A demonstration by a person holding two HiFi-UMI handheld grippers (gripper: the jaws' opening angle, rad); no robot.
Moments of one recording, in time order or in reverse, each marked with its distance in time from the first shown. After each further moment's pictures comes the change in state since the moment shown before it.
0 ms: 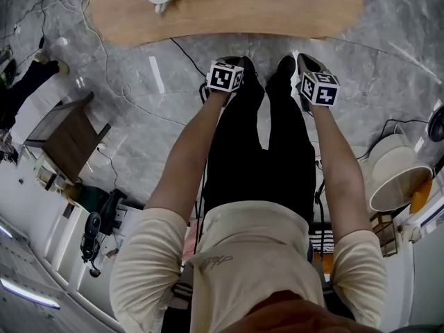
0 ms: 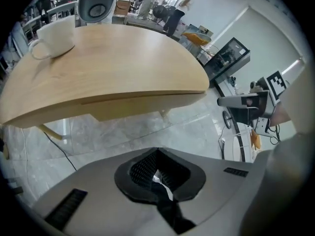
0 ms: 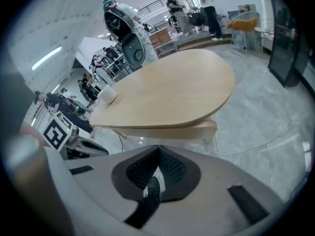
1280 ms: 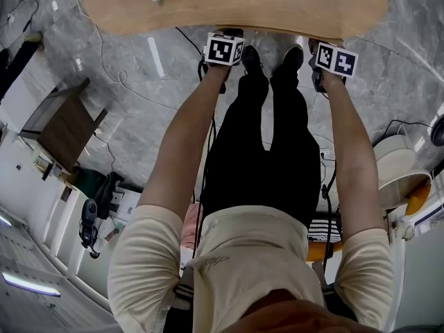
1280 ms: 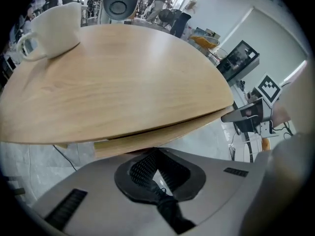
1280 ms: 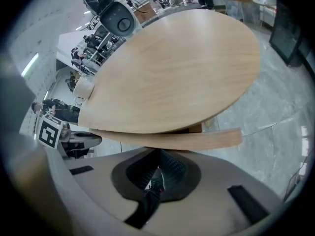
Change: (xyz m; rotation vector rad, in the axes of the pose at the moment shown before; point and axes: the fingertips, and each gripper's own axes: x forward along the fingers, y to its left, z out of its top) left arm 0.040 0.075 0.058 -0.042 -0.054 0.059; right arm 0.089 -0.035 0.003 0.154 0.256 0.001
